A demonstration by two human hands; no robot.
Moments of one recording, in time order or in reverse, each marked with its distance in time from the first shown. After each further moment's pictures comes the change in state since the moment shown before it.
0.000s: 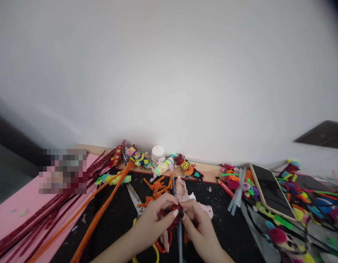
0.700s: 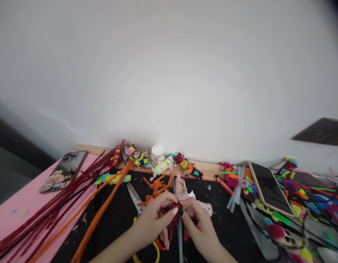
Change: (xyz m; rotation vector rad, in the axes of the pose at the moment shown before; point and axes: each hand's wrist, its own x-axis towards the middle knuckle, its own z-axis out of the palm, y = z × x) left_hand 0.000 0.001 0.000 0.006 -0.015 0.003; right_hand 0.001 0.001 0.000 -0.038 0.004 -0.024
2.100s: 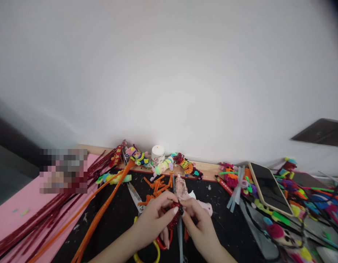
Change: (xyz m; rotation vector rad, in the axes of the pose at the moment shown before) left_hand 0.000 0.002 0.000 -0.005 0.009 -0.016; right_hand 0.000 -0.003 0.000 -0.065 0.032 -0.024
